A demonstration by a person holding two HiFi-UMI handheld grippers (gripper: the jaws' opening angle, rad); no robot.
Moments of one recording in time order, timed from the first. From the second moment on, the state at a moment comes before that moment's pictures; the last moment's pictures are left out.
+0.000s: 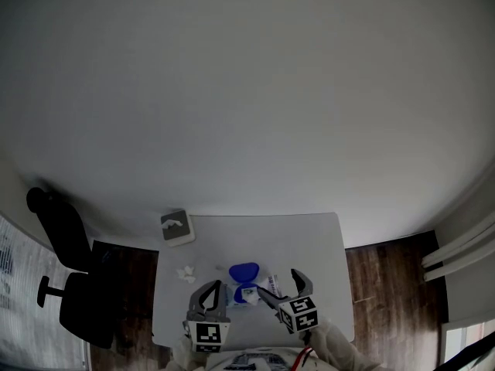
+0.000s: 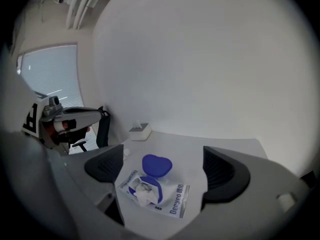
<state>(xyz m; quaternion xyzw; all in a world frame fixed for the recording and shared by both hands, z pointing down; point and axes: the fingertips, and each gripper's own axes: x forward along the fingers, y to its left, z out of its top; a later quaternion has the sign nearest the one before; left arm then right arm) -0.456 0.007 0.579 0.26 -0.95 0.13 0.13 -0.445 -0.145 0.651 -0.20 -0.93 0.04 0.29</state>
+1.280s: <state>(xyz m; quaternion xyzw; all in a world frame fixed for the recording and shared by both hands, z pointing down) -0.443 0.044 0.589 0.22 -0.95 0.14 0.15 -0.405 -0.070 0.813 -0.41 -0.76 -0.18 0.47</state>
